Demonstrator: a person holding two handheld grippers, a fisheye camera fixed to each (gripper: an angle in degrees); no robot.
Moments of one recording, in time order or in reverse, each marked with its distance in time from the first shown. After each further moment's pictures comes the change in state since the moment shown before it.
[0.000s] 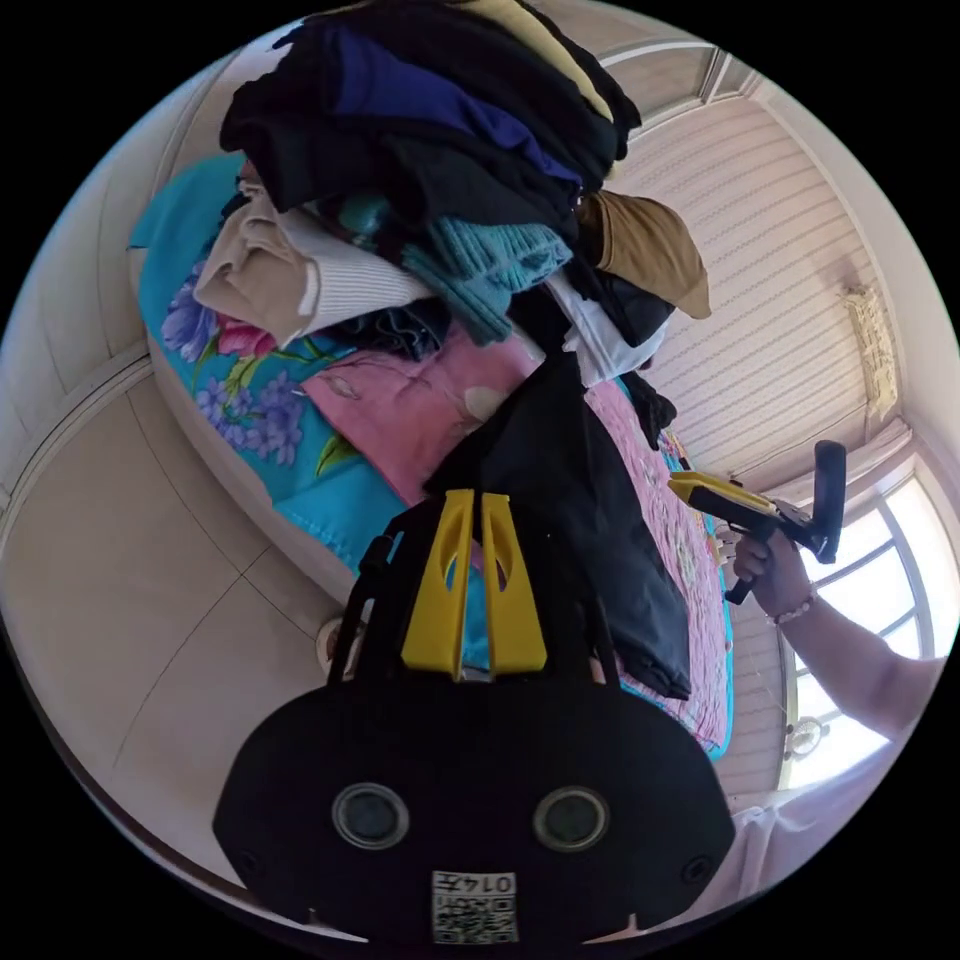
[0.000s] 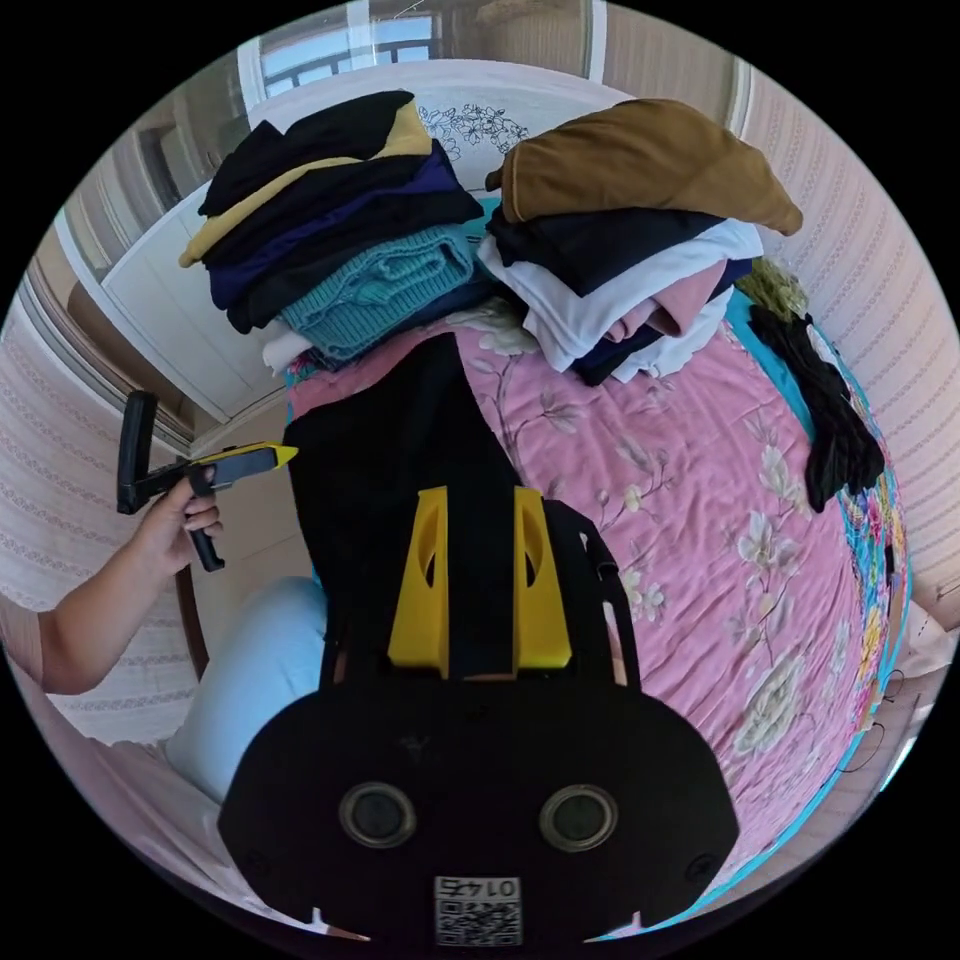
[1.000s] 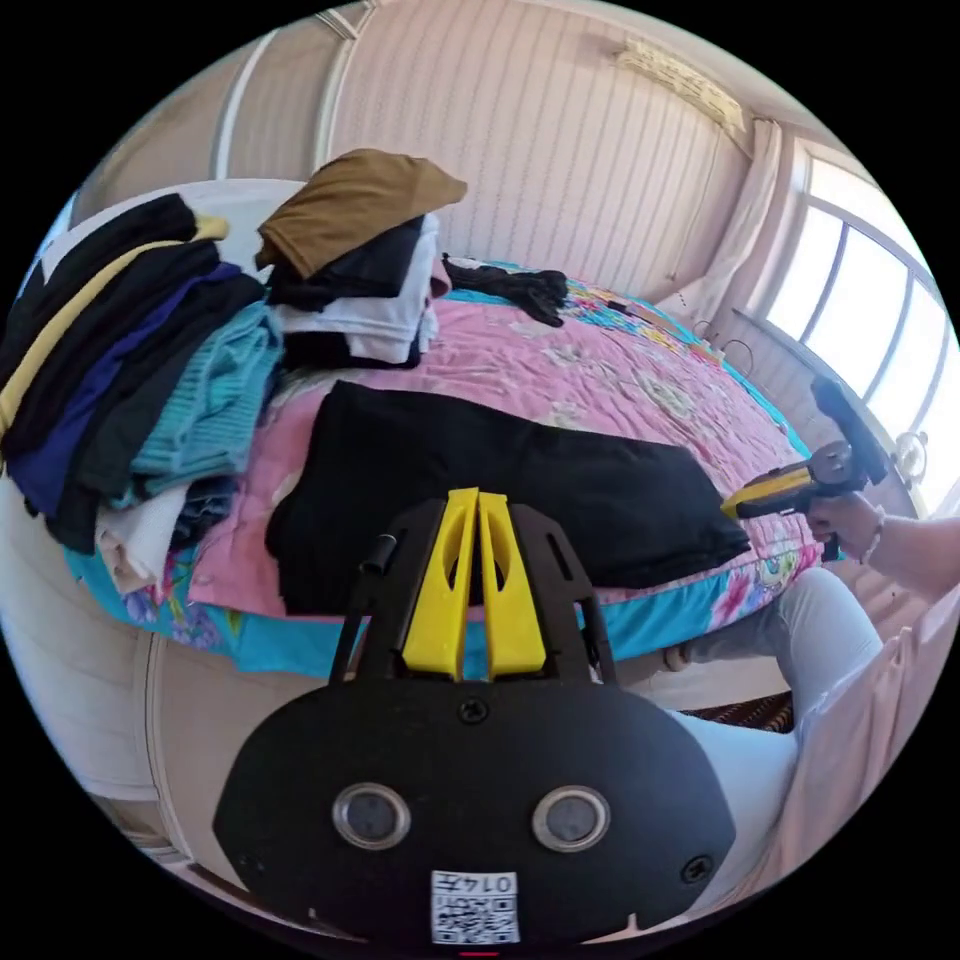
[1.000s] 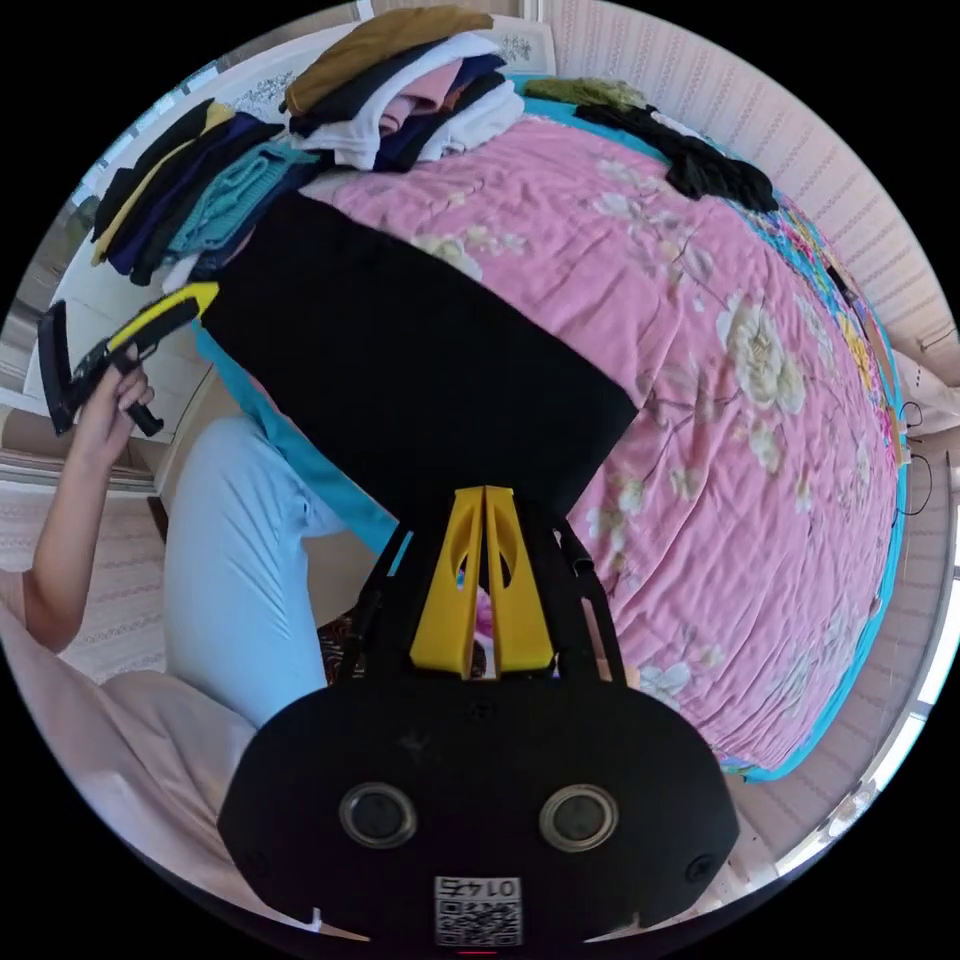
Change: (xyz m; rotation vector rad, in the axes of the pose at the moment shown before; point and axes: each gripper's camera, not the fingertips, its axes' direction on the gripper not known) left arm 0.200 0.027 0.080 -0.096 -0.094 0.726; right arm 0.092 0.211 0.009 -0.279 0.054 0.416
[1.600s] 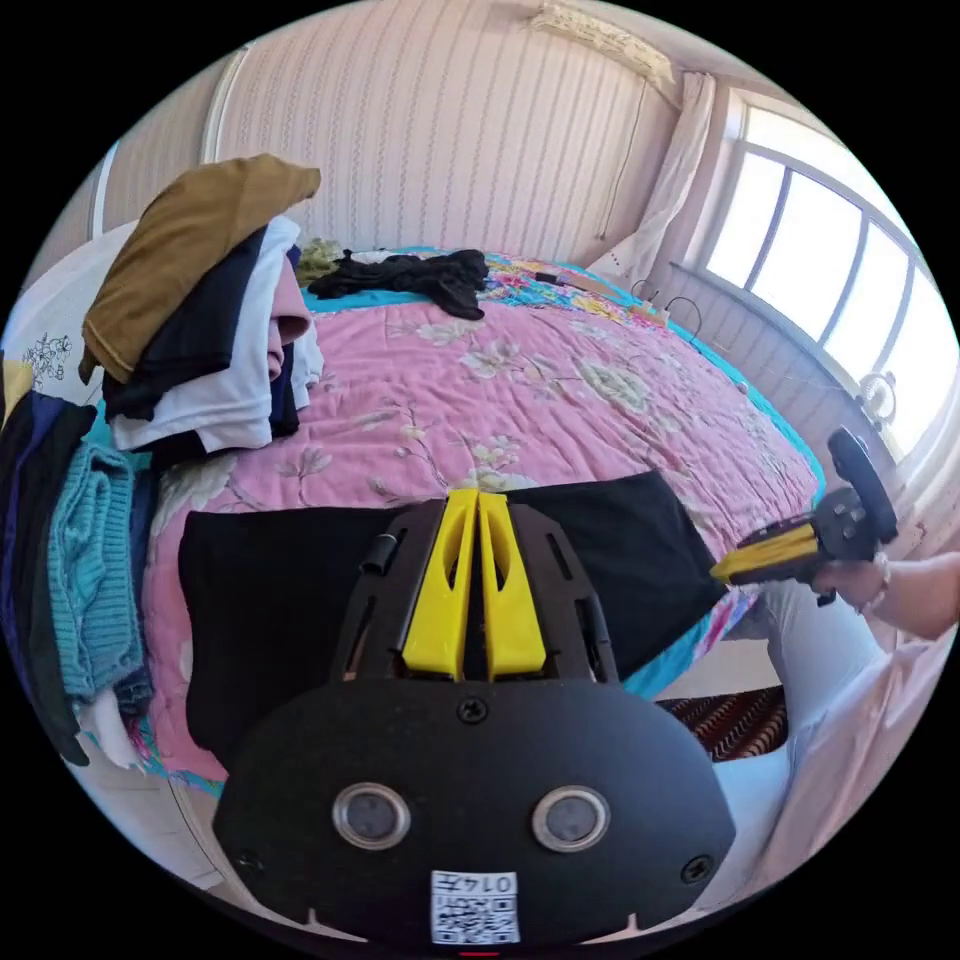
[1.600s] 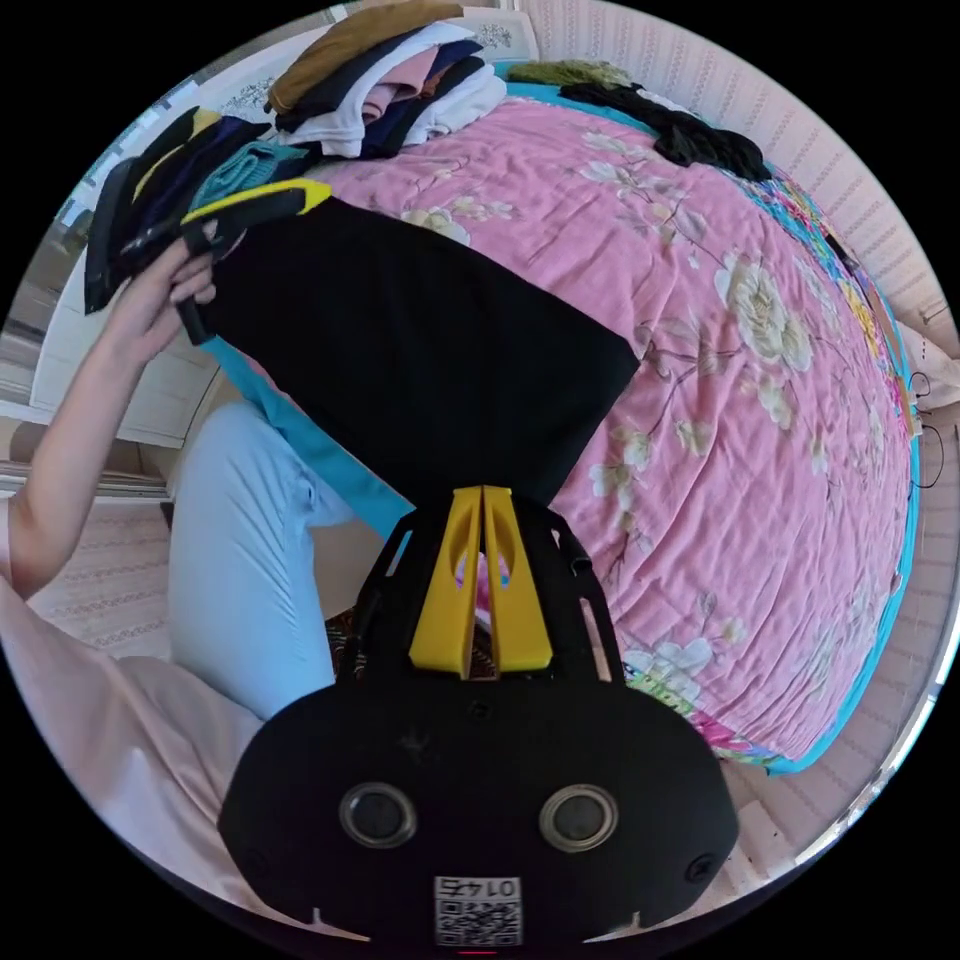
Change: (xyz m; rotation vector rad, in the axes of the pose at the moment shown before) left arm 0.130 -0.125 0.047 -0.053 0.124 0.180; right arm 0.051 0.037 -0.038 0.012 -0.048 0.036
